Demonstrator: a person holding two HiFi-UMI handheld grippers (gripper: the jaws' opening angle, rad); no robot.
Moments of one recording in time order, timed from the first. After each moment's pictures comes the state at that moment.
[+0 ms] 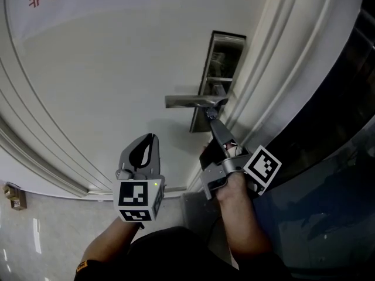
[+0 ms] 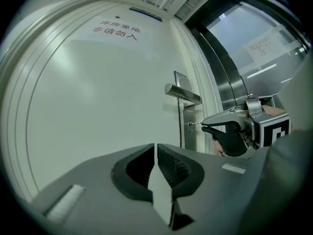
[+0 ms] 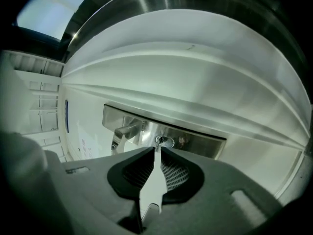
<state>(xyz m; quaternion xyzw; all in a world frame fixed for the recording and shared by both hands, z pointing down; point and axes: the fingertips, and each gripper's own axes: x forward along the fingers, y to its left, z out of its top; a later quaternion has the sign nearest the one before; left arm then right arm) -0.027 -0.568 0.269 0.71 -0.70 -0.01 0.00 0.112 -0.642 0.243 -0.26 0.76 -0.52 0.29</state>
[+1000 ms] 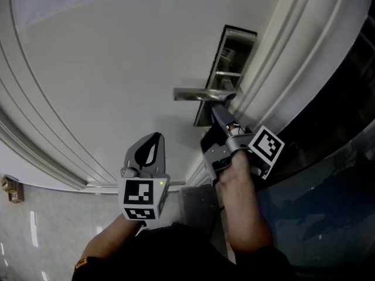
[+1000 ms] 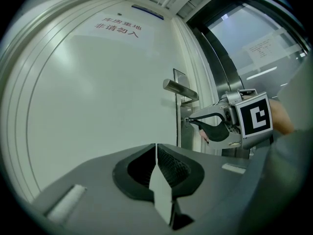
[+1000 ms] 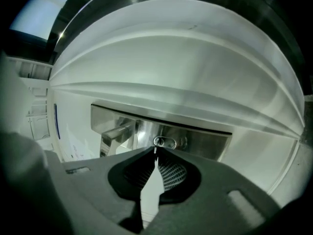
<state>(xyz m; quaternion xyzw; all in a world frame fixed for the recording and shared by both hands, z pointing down) -0.022 -0.560 0.283 0.72 -0.69 -0.01 0.02 0.095 -0.662 0.240 -0.27 0.74 -0.56 0.27</state>
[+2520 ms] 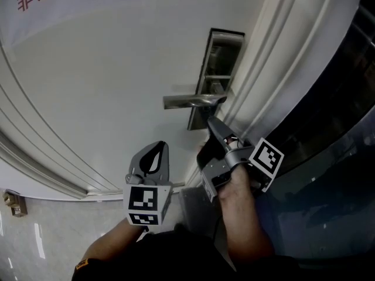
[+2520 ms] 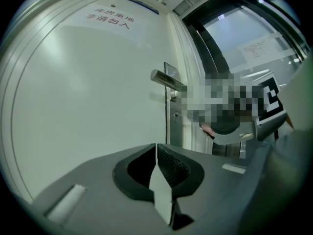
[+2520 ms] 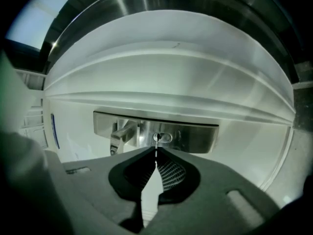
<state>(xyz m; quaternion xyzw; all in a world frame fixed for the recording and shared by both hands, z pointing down) 0.002 -0.570 0.293 0.75 -0.66 0.02 0.03 0.106 -0.638 0.245 -0.28 0.70 -0.60 0.28</state>
